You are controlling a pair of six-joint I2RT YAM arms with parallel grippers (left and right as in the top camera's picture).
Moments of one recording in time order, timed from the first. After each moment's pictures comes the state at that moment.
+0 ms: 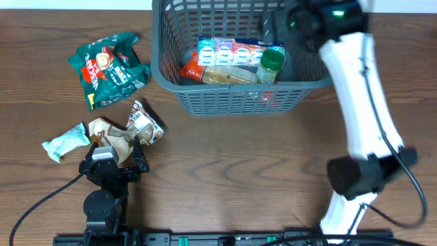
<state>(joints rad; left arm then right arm) -0.03 0.01 0.05 -0.18 -0.11 -0.11 0.25 1.97 2.31 -1.15 0.10 0.01</state>
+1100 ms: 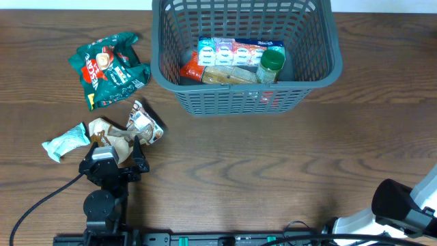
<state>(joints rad) -0.03 0.01 0.05 -0.18 -0.11 -0.11 -0.41 1.75 2.39 -1.29 0.33 0.30</state>
